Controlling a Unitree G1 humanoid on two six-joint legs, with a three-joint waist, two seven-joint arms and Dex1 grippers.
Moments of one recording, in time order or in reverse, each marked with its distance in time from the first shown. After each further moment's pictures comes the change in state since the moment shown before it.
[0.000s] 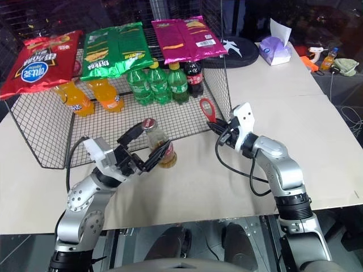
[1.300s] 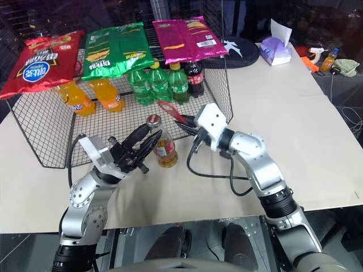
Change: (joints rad) left arm -0.035 -0.011 -0.001 0.056 -0.036 -0.069 -0.034; right arm -0.064 0.069 0.264 -0.005 -0.292 -0.424 0.005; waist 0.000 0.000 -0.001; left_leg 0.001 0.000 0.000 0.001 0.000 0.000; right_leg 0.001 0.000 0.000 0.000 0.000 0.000
